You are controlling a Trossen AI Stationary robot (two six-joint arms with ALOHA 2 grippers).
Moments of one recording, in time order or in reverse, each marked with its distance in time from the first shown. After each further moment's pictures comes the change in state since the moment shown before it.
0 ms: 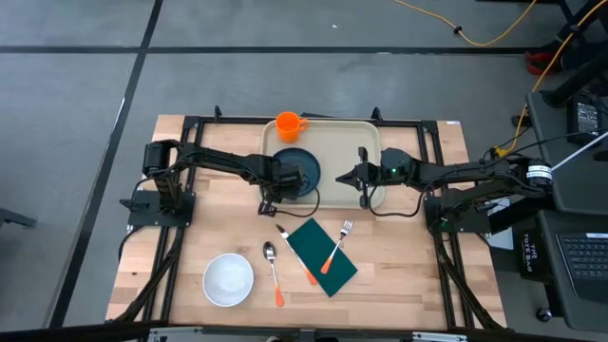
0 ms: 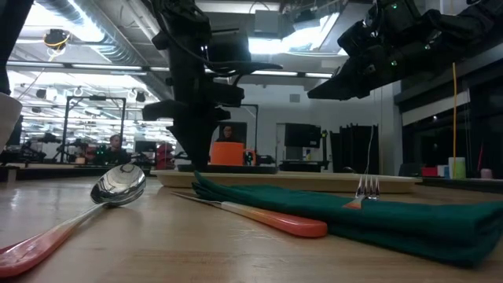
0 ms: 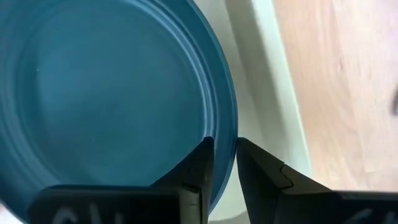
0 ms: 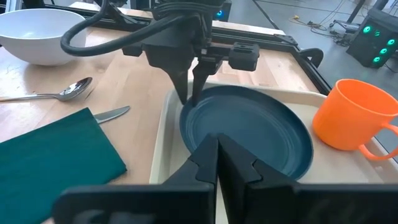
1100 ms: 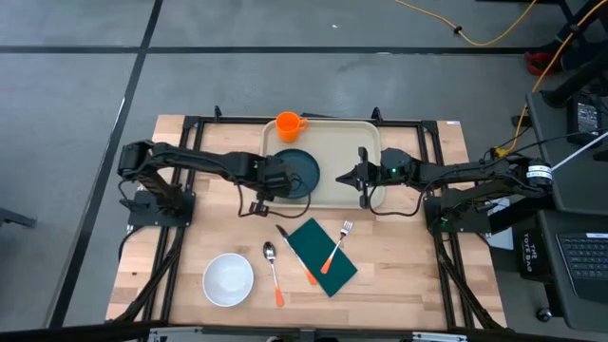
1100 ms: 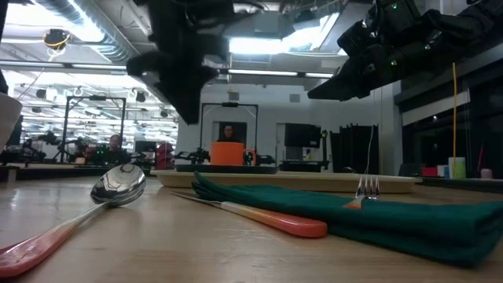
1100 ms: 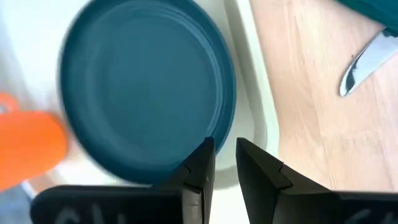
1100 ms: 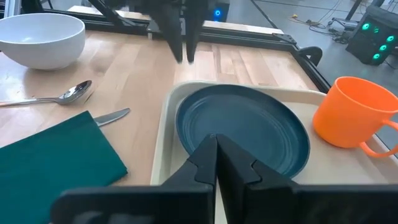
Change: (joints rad) left arm -0.080 -0.203 0.027 -0.158 -0.098 -0.091; right arm 0.000 0.000 0.000 -0.001 0.000 0.021
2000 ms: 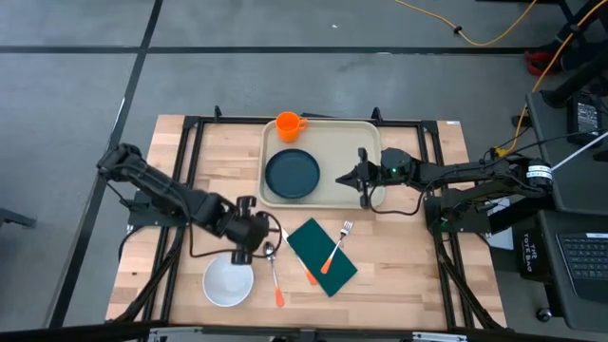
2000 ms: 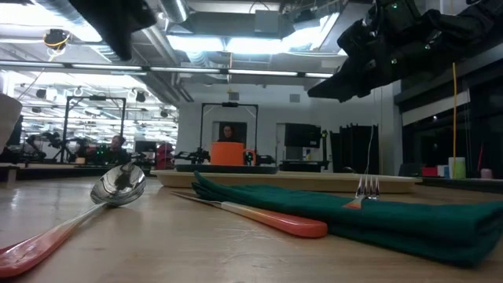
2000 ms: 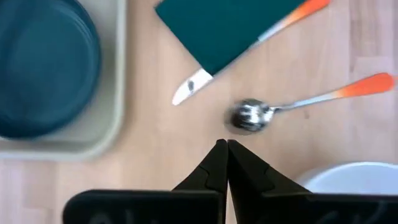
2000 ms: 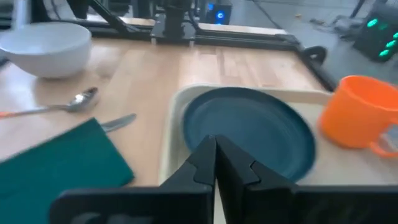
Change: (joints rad) left arm -0.496 -0.140 0.002 -0.094 -0.045 -0.783; right arm 0.000 0.000 0.000 0.006 -0.032 0.051
